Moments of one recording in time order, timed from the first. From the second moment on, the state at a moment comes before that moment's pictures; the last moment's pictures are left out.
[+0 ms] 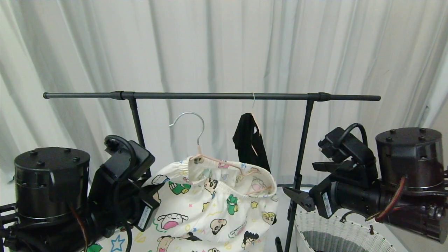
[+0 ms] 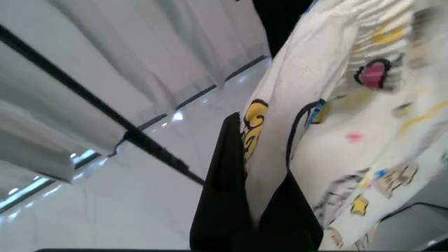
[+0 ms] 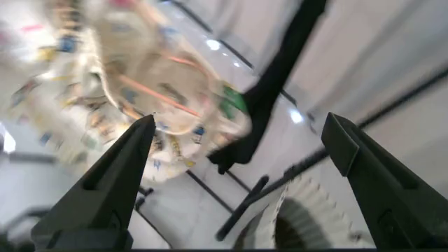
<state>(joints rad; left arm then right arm) -0.56 1.35 -0.48 -0.42 0.18 0.28 0.81 1.49 -0.70 -0.37 -0.15 0.01</state>
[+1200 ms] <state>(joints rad) -0.97 1.46 -0.38 -0.69 0.18 0.28 0.86 1.48 -0.72 -0.10 0.21 -0.38</state>
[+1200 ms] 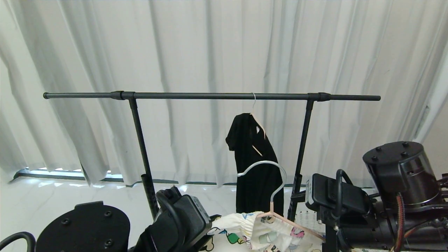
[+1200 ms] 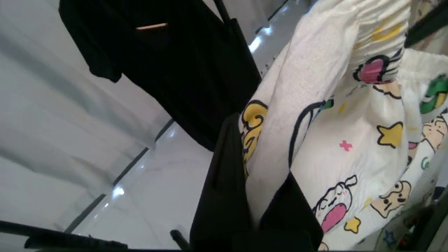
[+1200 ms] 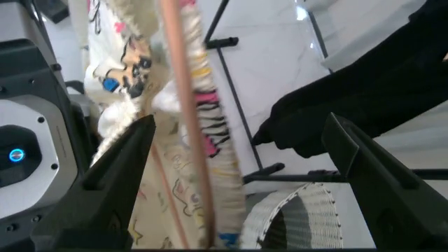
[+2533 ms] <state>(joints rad) -0.93 1.46 -0.38 -0.74 0.19 0.31 0.87 1.41 -0.69 -0.08 0.21 -0.48</state>
